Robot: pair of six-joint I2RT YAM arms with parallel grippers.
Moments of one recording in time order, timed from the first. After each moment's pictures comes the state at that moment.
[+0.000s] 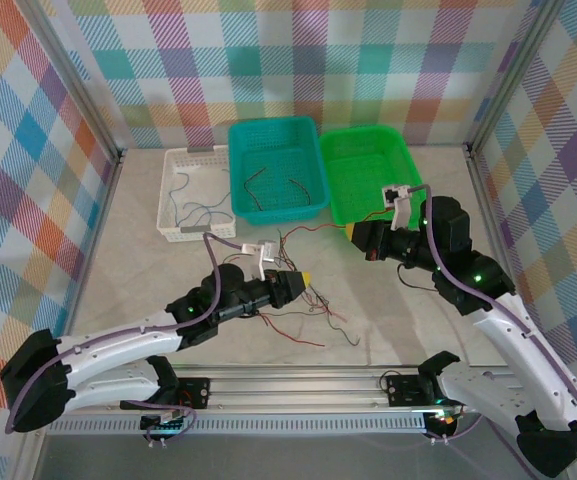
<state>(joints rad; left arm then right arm) -0.98 1.04 0.54 0.32 0.09 -0.89 0.52 0.89 1.06 -0.55 -0.38 0.56</state>
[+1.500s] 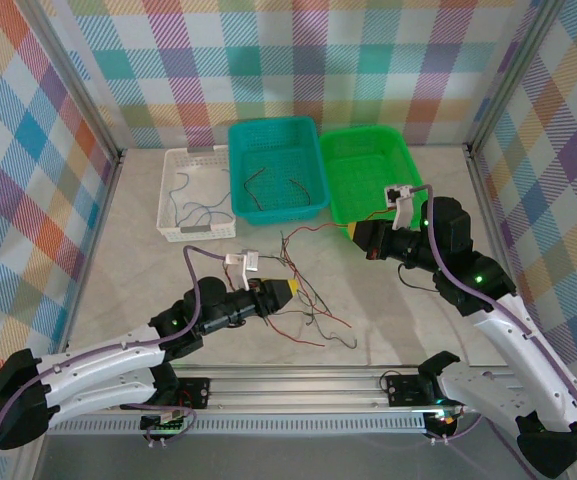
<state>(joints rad) -0.98 0.87 0.42 0.31 0.06 -0.92 0.52 0.89 1.06 -0.56 -0.36 0.57</state>
